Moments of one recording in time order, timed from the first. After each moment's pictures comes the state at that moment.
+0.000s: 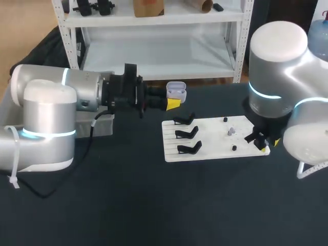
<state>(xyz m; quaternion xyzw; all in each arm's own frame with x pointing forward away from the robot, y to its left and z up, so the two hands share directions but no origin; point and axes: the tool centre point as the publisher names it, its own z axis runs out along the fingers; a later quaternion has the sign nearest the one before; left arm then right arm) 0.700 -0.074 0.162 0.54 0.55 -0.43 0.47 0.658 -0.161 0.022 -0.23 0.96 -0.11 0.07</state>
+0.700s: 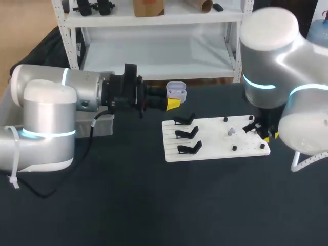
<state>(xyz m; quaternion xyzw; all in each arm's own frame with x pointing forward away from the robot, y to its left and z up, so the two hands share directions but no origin) 0.700 -0.074 0.162 0.54 0.55 -0.43 0.47 0.654 -0.157 0.066 -0.17 0.97 -0.14 0.08</state>
